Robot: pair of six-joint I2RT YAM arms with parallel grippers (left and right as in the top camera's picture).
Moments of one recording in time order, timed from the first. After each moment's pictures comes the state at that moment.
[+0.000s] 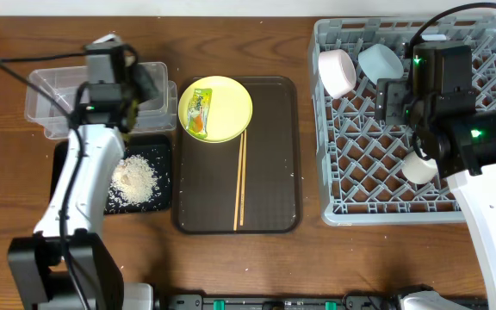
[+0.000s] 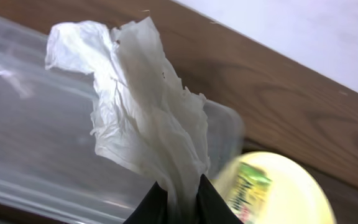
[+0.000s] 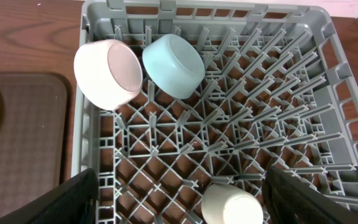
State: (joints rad) left arm 0.07 1.60 1.21 -0.35 -0.06 -0.40; right arm 0.21 1.37 1.49 -0.94 0.28 0.12
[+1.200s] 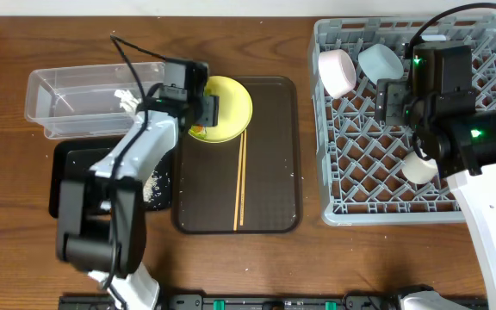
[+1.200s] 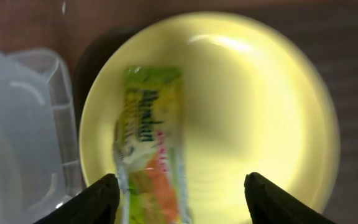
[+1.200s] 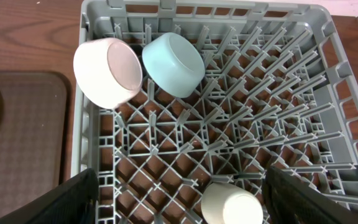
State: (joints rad) left arm -0.19 1.85 1.21 -0.37 0.02 -0.08; right arm 0.21 1.37 1.49 -0.94 0.28 0.12
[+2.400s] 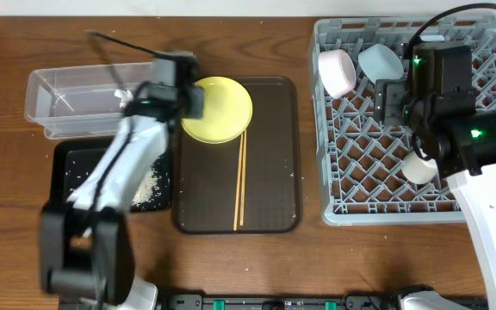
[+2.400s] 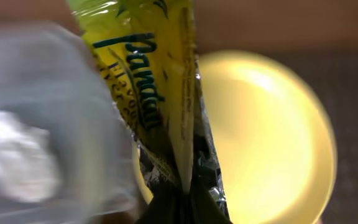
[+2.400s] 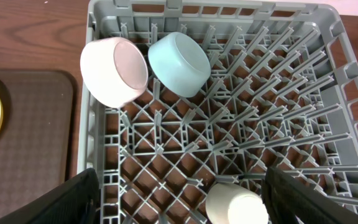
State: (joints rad) left arm -0.15 1.68 1.21 -0.39 -0.06 -0.12; right arm 0.21 1.37 1.49 -0.94 0.26 0.12
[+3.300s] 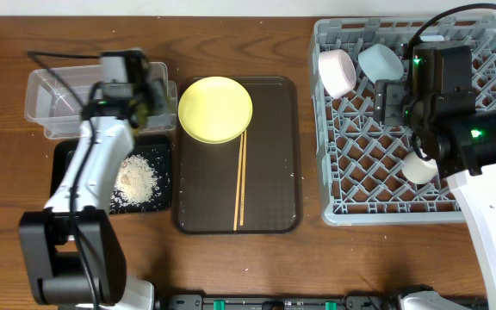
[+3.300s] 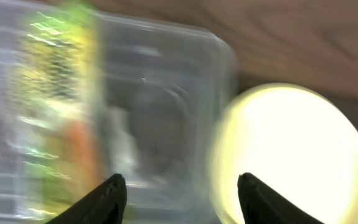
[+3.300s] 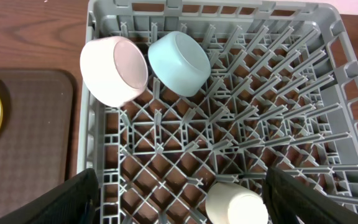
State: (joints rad) left arm 0.00 1.68 1.21 -0.44 0.03 -0.20; right arm 0.21 1.37 1.49 -0.95 0.26 0.12
